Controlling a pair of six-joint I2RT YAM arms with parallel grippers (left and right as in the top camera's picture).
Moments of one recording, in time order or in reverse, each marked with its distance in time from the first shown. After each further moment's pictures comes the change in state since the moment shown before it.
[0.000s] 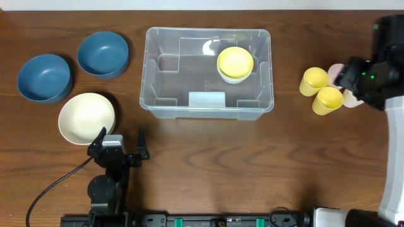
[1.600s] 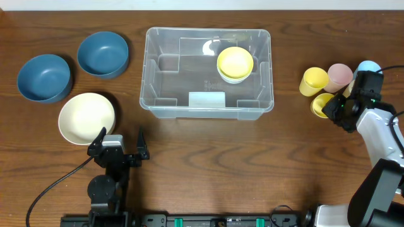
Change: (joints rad) left arm 0.000 0.000 0.000 0.000 0.000 0.000; right arm -0.167 0.085 -0.800 0.853 -0.175 -0.003
